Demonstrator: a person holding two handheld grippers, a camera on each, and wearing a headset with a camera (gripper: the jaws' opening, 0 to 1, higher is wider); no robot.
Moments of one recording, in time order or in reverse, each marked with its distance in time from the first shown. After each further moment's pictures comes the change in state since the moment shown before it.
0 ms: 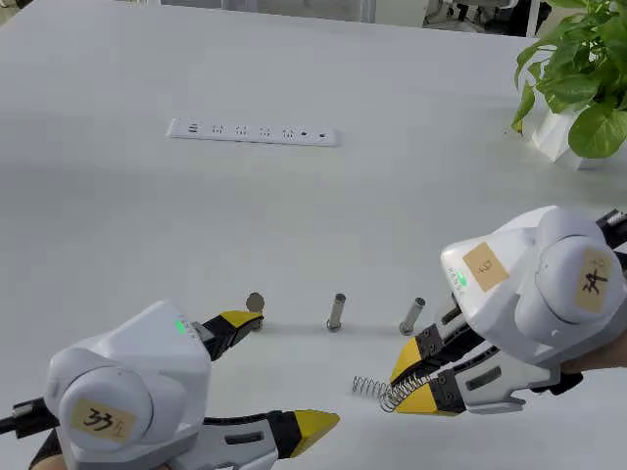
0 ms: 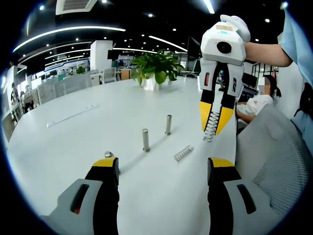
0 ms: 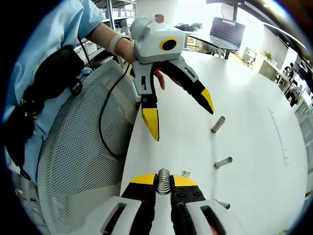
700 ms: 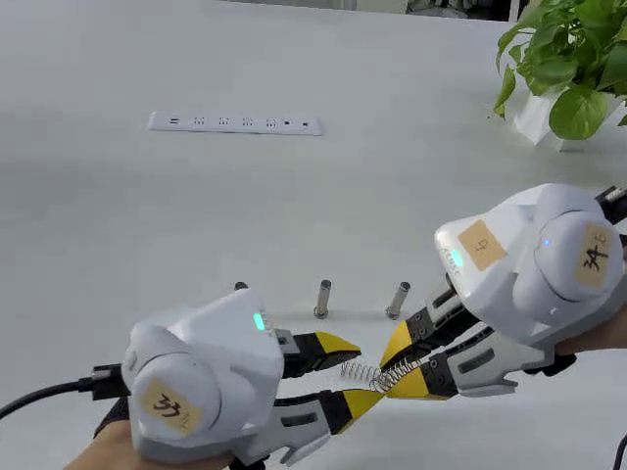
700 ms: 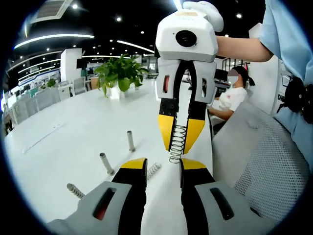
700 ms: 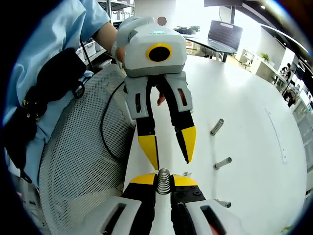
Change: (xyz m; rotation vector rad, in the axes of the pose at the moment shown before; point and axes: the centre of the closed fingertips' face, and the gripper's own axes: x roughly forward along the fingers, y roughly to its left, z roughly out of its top) left arm 0.029 -0.063 0.023 0.116 -0.024 -0.249; right arm -0.006 0.005 0.004 0.012 -0.035 -0.021
